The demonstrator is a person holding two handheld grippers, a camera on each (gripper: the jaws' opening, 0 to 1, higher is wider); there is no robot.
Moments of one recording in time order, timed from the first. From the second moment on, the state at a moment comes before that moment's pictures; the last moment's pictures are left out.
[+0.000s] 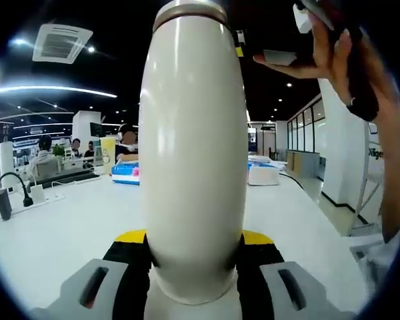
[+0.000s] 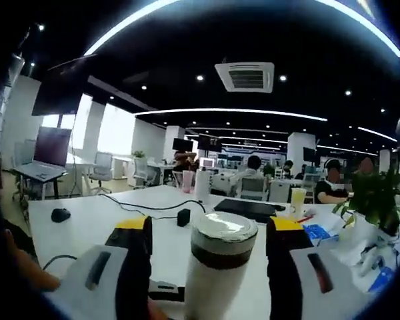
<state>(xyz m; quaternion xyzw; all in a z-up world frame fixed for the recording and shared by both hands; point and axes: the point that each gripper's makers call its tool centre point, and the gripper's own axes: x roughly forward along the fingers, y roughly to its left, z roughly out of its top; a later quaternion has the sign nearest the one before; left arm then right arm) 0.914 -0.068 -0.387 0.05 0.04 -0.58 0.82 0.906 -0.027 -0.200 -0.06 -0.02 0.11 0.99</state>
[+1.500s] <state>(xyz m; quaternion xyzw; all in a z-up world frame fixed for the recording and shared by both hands) 0.913 -0.066 -0.385 0.05 0.04 -0.58 0.81 0.919 -0.038 -0.211 -0.03 0.02 0.18 0.98</state>
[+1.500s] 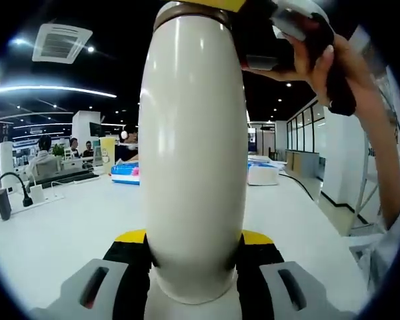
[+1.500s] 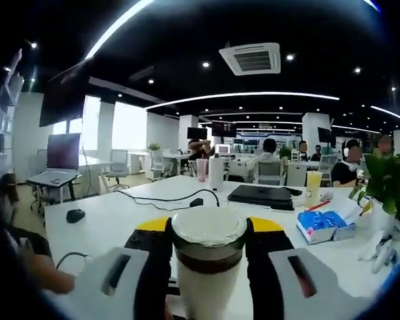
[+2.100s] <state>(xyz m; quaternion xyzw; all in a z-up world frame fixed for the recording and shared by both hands) 0.915 -0.067 -0.387 0.05 0.04 -0.58 0.81 0.918 -0.034 -0.212 -0.05 0.03 0.29 0.96</state>
